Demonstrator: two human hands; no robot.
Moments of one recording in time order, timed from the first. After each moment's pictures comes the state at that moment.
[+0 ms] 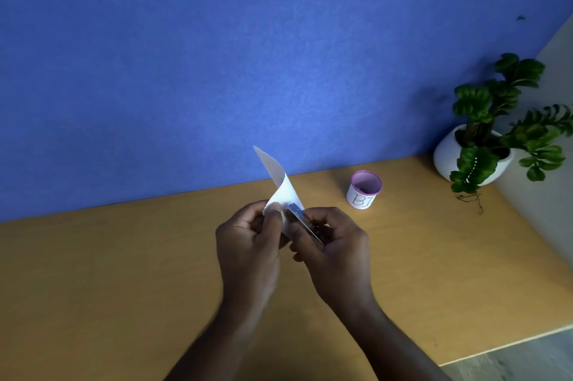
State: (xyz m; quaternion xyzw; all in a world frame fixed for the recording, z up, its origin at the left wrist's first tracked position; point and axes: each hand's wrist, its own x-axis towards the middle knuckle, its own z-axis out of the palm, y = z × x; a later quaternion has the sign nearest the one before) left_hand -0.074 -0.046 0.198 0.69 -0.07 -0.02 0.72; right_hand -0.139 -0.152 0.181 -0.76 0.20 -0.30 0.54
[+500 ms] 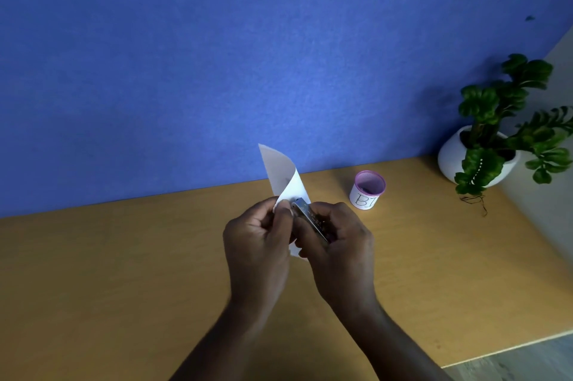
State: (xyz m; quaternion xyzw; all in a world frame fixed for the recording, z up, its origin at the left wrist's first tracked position) left_hand -0.075 -0.048 0.199 0.73 -0.12 0.01 0.67; right_hand -0.136 -0.149 0.186 -0.78 0.20 -0.33 0.50
